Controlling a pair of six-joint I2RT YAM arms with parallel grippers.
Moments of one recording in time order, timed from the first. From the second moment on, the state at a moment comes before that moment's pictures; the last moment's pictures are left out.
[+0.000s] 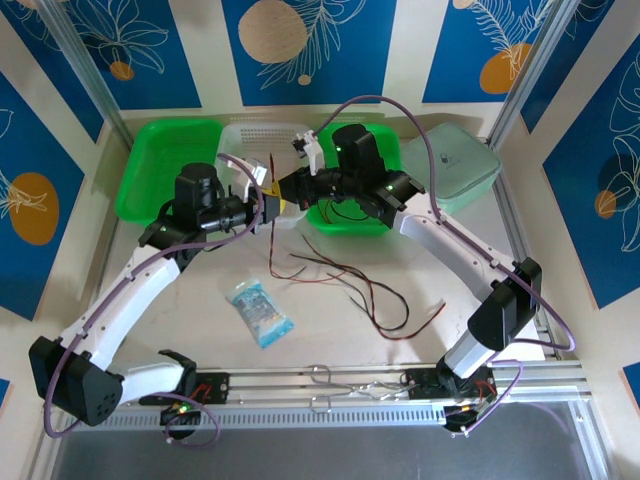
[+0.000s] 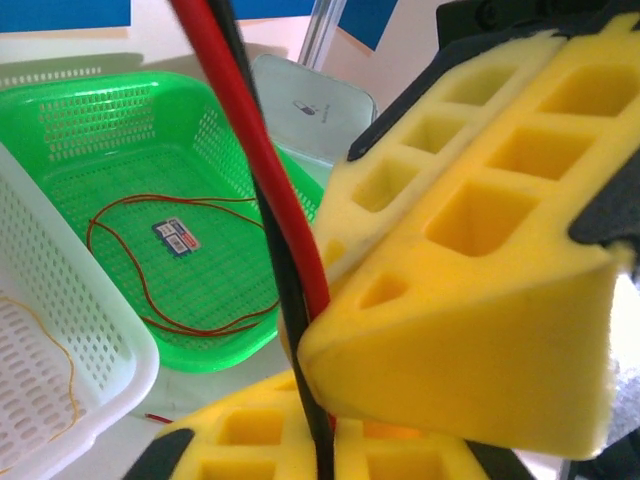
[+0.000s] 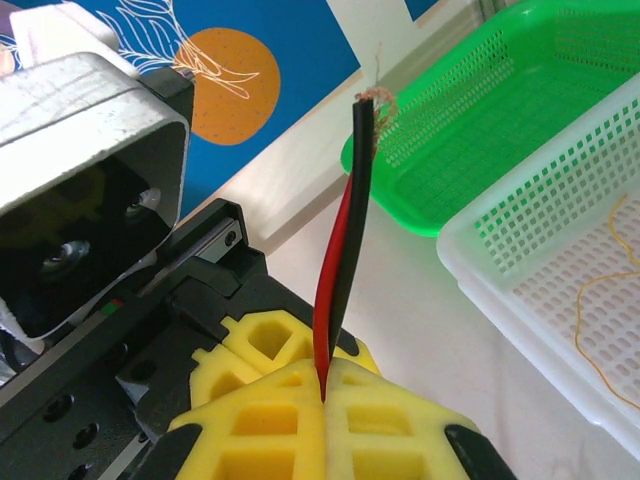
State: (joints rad) left arm -0.44 1.19 1.12 -0.31 0.54 -0.16; right arm 0.70 1.61 1.61 -0.40 -0.56 0.32
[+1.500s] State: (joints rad) left arm -0.34 1.31 1.13 0.27 0.84 -0.77; right arm 0.59 1.54 1.44 -0.19 -0.84 0.37
